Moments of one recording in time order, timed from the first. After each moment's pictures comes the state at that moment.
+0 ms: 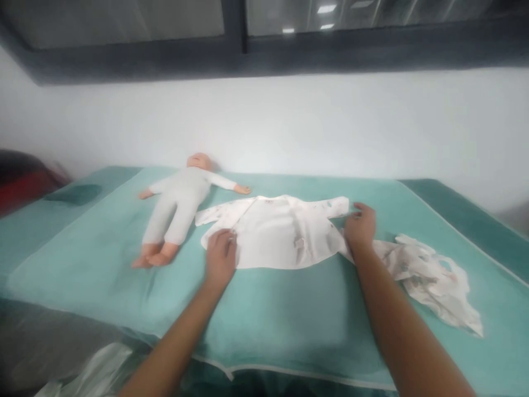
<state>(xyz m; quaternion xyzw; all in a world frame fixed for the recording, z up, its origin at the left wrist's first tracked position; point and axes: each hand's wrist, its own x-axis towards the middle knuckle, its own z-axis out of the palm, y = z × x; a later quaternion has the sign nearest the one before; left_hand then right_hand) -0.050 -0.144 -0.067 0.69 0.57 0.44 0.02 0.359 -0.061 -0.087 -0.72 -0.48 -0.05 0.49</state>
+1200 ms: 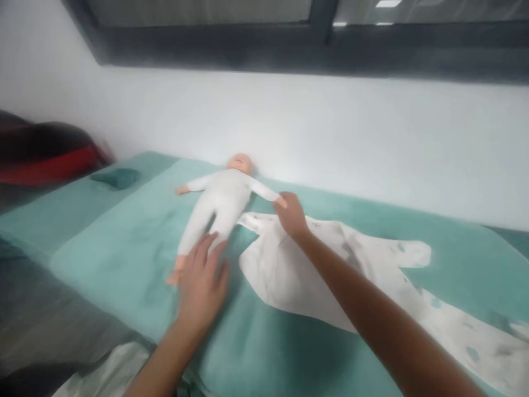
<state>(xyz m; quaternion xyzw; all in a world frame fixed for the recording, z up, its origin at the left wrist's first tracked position) -0.155 -0.170 -0.009 0.68 0.64 0.34 -0.10 0.038 0.038 -0.020 -0.56 -0.70 0.24 0.38</state>
